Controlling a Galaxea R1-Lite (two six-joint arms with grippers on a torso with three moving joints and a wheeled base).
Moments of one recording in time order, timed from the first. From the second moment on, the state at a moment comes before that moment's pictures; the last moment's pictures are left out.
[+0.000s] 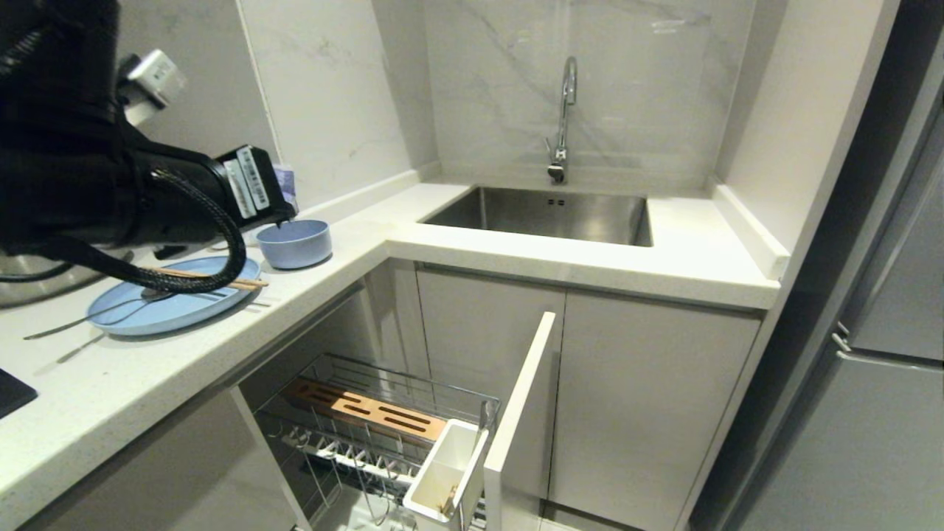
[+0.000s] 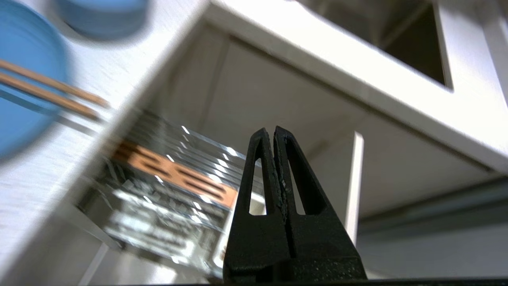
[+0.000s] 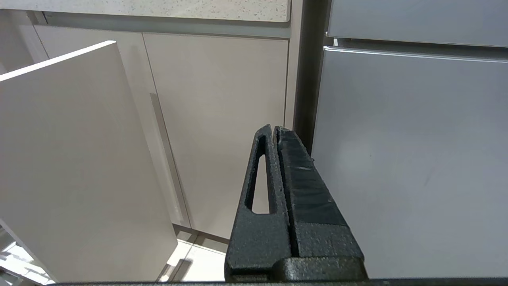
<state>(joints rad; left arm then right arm) -0.44 1.44 -1.41 0.37 0.31 -0.41 0.00 0.00 0.00 -0.07 0.00 0.01</state>
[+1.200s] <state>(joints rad) -0.10 0.37 -0.49 0.05 0.19 0.07 0.00 0.00 0.00 -0.07 0.00 0.01</state>
